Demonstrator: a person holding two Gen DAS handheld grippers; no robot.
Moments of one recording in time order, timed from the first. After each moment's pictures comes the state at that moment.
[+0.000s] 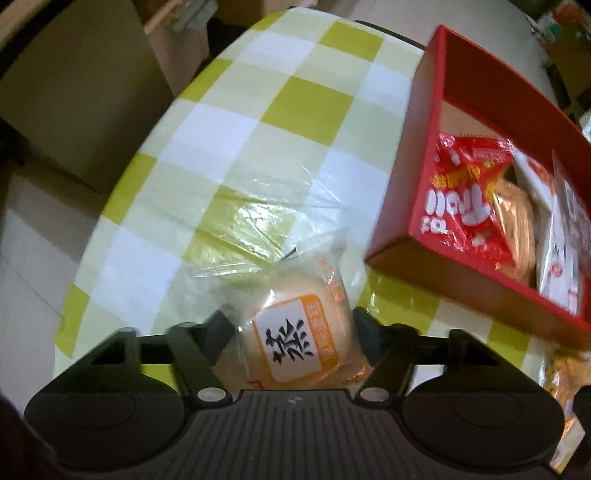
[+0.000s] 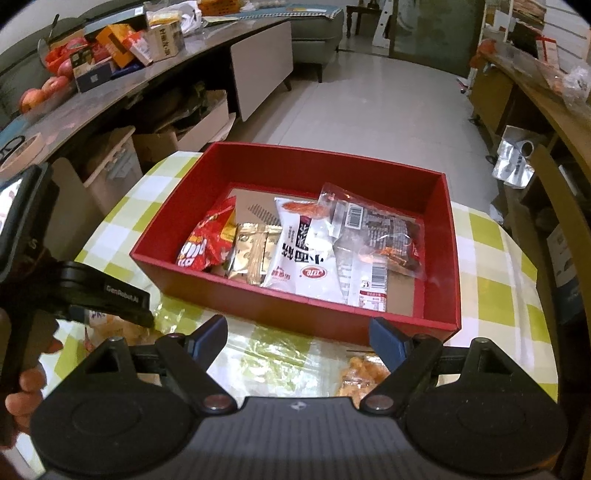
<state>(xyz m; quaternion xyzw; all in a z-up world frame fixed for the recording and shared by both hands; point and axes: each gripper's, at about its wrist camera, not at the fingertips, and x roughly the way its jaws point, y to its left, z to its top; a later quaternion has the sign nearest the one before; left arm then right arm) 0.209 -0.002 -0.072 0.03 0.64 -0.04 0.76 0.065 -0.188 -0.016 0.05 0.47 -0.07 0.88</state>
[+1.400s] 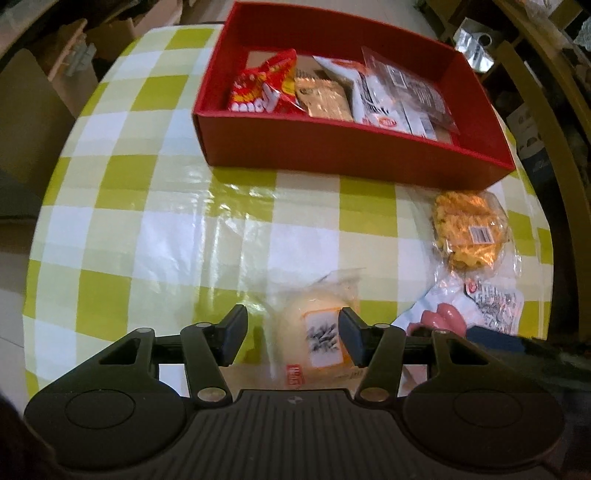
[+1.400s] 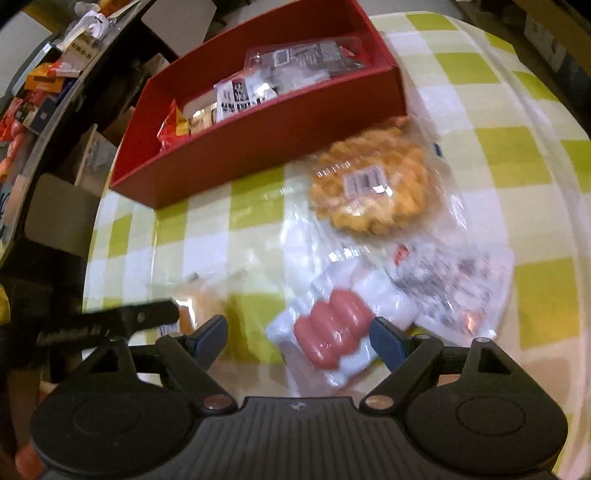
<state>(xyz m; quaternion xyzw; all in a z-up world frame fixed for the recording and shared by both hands) 0.098 -0.037 -0.032 0.09 0.62 -0.21 0.75 -0.008 -0.224 -0.077 0.30 0.55 -0.09 0.78</state>
